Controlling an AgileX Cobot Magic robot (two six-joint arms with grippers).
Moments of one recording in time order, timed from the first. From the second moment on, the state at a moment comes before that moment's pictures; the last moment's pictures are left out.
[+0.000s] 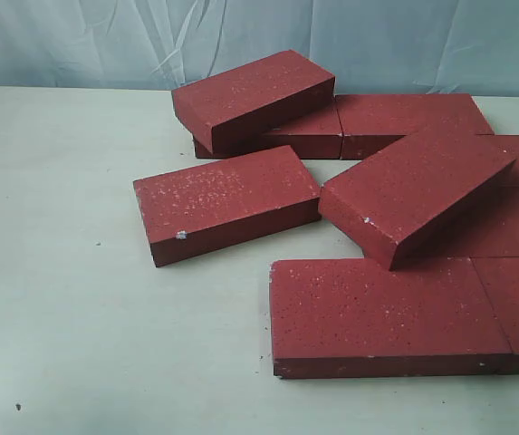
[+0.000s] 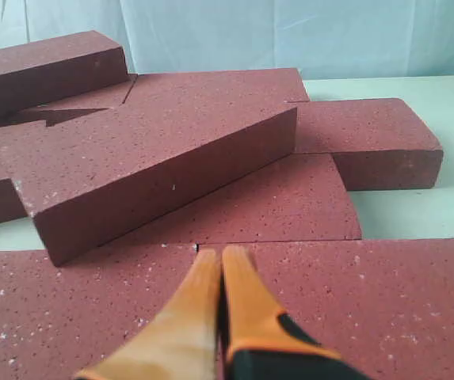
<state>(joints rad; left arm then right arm) 0.02 0.01 -0.01 -0.02 0.23 0.03 0.04 0.01 0.00 0.06 0.38 0.01</state>
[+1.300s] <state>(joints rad) 0.02 0.01 -0.01 -0.02 0.23 0.03 0.04 0.01 0.00 0.06 -0.24 0.01</state>
